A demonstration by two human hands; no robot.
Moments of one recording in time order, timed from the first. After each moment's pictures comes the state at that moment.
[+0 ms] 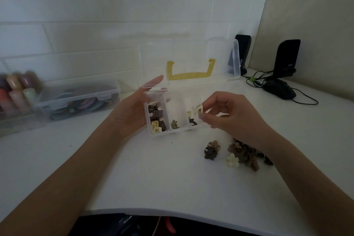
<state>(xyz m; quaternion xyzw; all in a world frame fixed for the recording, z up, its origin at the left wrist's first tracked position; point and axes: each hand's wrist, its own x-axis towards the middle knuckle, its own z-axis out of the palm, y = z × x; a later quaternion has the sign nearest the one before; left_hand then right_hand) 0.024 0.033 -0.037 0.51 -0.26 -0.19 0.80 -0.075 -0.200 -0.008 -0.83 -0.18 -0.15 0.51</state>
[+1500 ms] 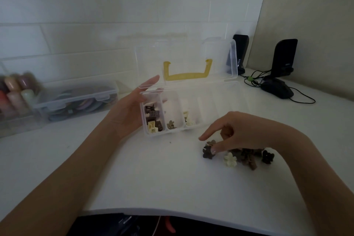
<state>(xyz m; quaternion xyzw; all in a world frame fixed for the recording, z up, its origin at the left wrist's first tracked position) 0.020 0.036 -0.036 0.49 -0.27 -0.18 0.81 -0.080 -0.225 -0.001 -0.94 -0.20 0.12 0.26</state>
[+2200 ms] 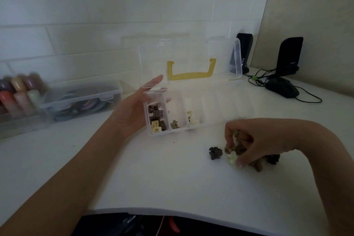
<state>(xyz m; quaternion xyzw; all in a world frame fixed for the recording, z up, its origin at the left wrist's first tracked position) 0.021 0.034 -0.035 0.48 -0.27 -0.19 0.81 -0.096 -0.237 0.014 -0.96 -0.12 0.21 0.15</state>
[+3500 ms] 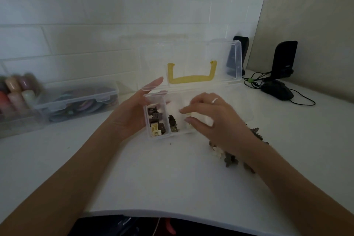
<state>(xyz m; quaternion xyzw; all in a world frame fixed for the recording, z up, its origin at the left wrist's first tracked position) 0.018 0.032 -0.034 0.51 -0.27 -0.18 0.80 -0.072 -0.183 -0.016 -0.90 -0.26 -0.25 0.25</state>
